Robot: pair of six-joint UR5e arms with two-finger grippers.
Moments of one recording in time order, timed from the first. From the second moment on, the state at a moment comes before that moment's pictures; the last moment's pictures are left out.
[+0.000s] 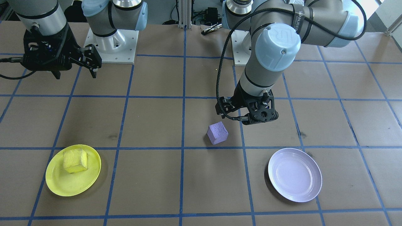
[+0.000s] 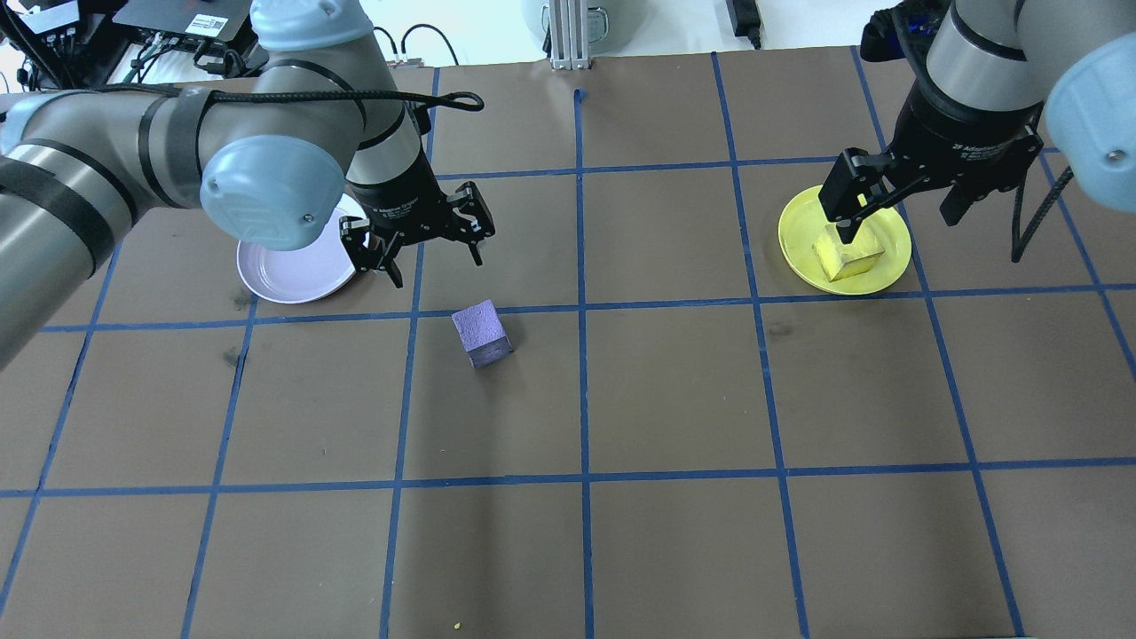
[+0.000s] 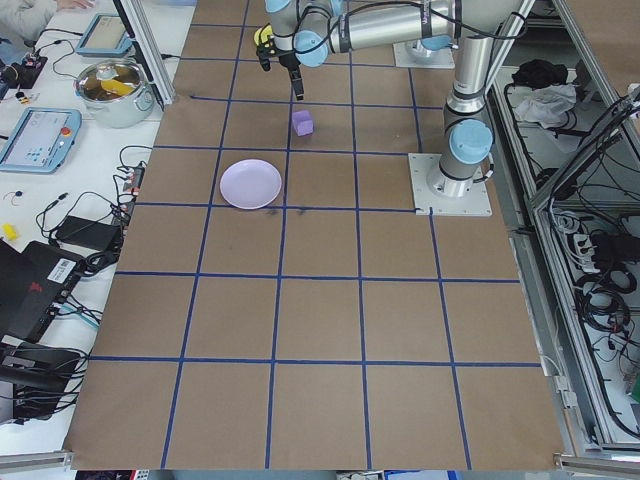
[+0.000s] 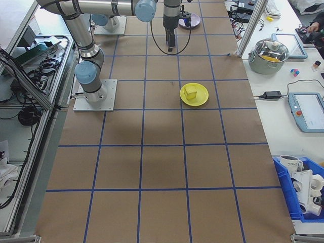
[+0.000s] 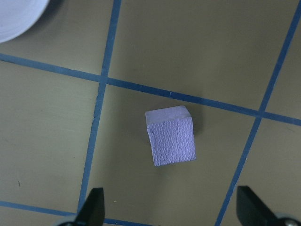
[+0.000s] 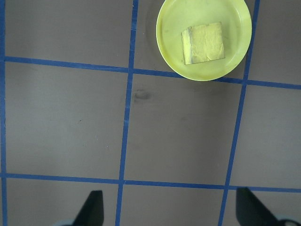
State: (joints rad) left arm -1.70 -1.79 -1.66 -1.37 1.49 -0.37; right arm 1.51 -1.63 1.65 -1.57 -1.64 -0.16
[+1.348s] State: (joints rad) left arm -1.70 -2.02 -1.72 -1.20 1.48 -0.40; right arm 1.51 -1.63 1.65 -1.57 -1.65 -0.16
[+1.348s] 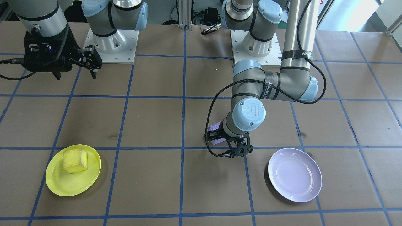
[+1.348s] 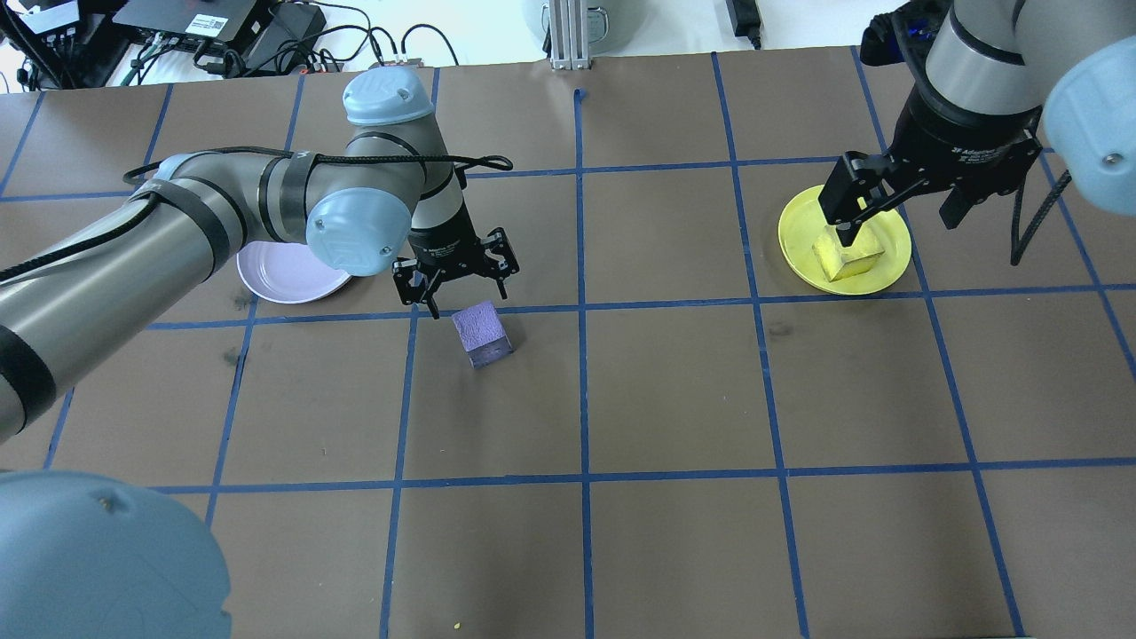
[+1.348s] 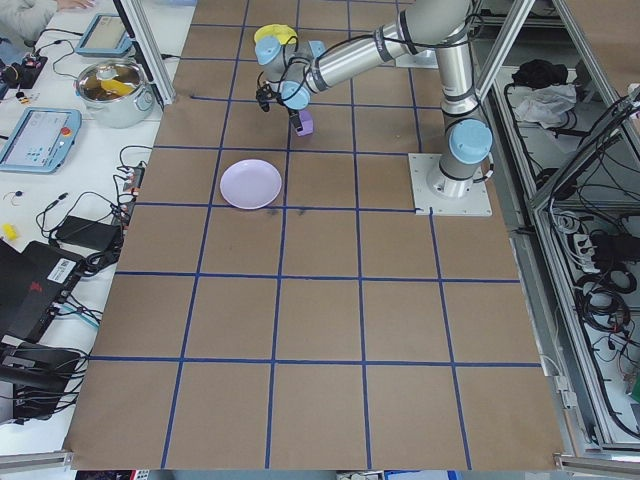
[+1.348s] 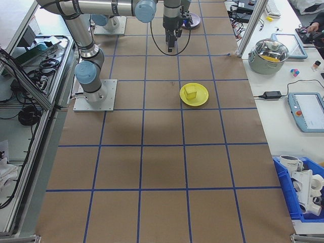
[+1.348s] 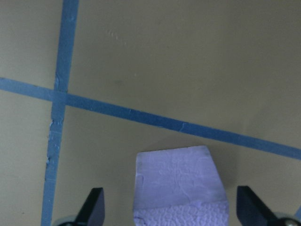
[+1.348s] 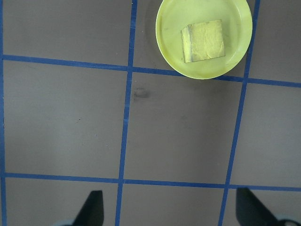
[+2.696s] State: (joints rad) left arm -1.70 -2.03 -1.74 -1.18 1.40 -0.39; right arm 1.51 -1.63 1.65 -1.57 -1.65 -0.16
